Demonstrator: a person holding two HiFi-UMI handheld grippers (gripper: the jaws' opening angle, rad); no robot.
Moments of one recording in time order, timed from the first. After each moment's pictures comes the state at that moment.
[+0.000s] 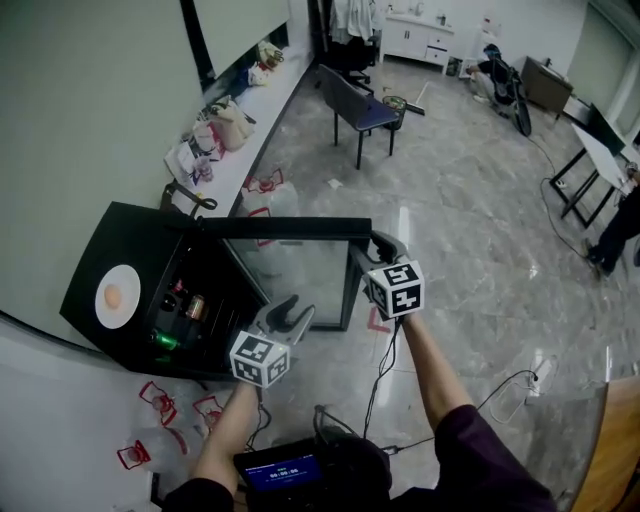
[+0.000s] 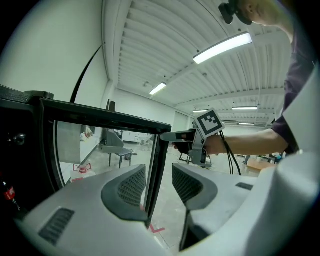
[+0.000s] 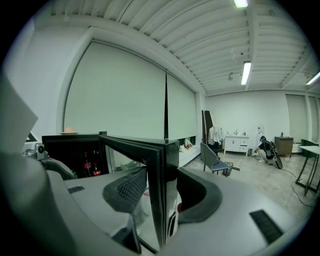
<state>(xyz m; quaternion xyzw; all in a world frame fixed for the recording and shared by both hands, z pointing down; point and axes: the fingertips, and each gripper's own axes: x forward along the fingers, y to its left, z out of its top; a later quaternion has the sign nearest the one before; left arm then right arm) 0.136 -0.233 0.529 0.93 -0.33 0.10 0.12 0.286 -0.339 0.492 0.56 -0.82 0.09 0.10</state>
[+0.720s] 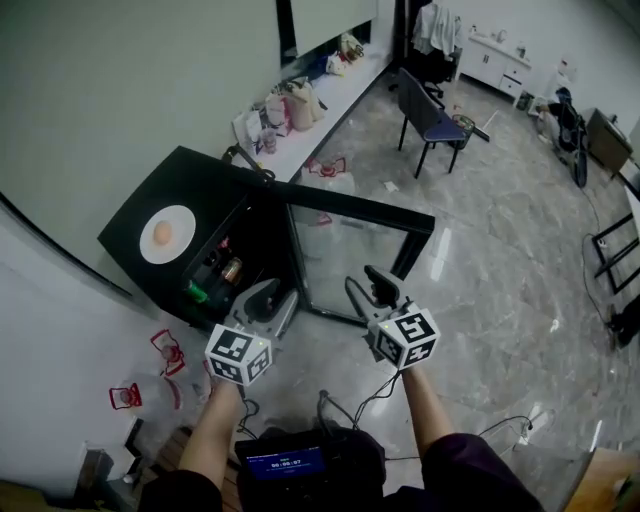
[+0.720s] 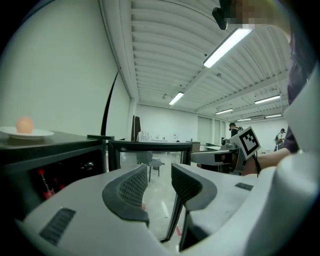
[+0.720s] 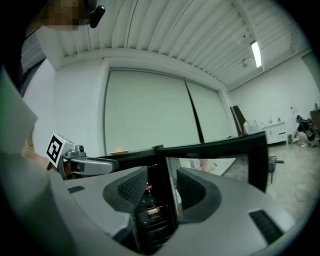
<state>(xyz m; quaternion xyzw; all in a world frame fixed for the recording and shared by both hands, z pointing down) 0.009 -0.194 0.452 0.87 -0.48 0.07 0.07 0.149 -0.234 0.455 0.39 -0.91 0.10 -0.01</state>
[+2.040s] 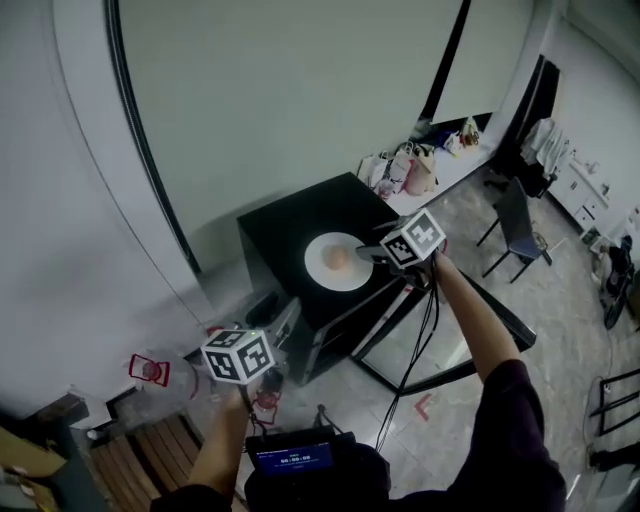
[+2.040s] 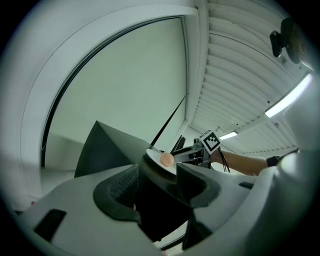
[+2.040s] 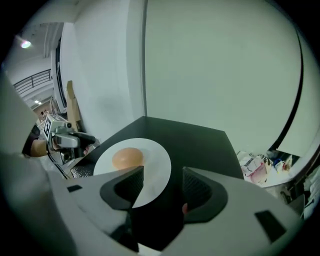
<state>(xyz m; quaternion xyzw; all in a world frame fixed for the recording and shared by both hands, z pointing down) -0.340 -0.143 0.426 0.70 -0.65 -0.13 0.25 -0.263 -0.341 0.415 0.04 -0.92 0.02 0.40</state>
